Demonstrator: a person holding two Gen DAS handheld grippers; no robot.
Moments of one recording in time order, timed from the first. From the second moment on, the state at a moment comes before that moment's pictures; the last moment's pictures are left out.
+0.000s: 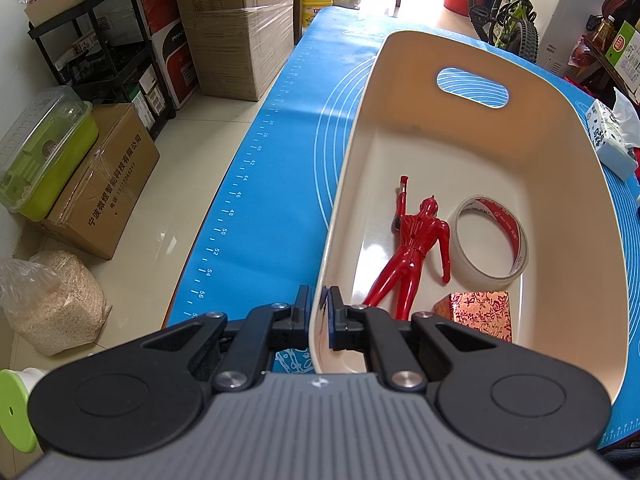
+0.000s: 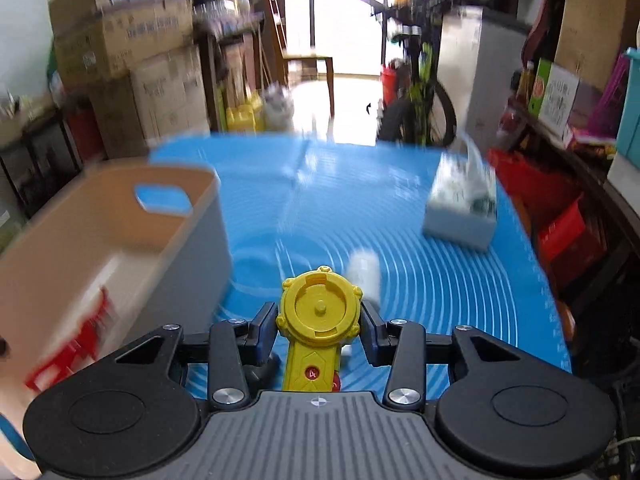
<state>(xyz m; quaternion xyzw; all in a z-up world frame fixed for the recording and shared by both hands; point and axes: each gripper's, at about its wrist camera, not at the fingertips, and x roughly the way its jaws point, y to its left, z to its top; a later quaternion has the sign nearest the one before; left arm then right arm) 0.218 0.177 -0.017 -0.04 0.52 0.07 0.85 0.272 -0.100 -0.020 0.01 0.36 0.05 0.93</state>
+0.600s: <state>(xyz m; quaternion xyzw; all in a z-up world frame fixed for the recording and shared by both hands) 0.217 0.175 -0.019 -0.03 0.52 0.07 0.85 0.260 0.008 0.049 -0.01 0.26 0.18 0.95</state>
